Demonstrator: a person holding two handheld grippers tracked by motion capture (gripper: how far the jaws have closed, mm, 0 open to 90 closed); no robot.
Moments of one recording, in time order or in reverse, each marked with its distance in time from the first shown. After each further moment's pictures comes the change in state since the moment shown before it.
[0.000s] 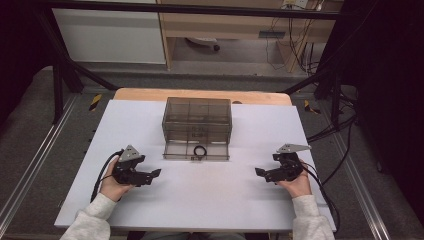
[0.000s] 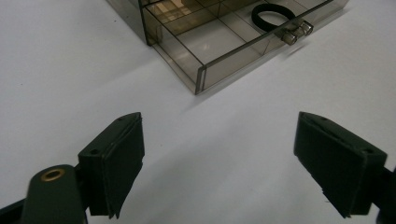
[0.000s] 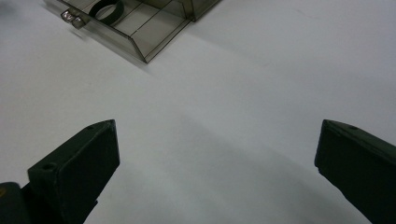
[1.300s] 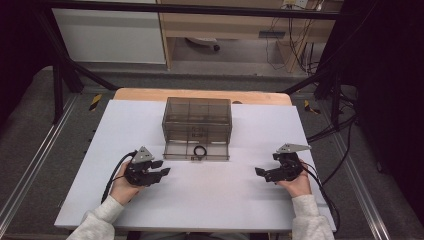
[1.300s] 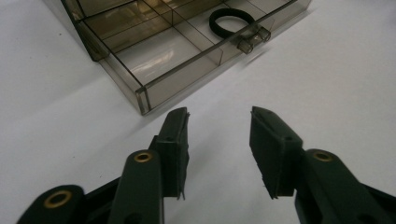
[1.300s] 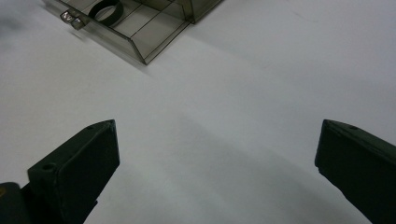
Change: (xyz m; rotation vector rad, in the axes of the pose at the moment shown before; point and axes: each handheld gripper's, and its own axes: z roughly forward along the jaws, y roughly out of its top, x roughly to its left) left arm -0.027 0.014 0.015 0.016 -0.055 0.034; right arm 0.001 0.001 0.000 -0.002 -0.004 -0.001
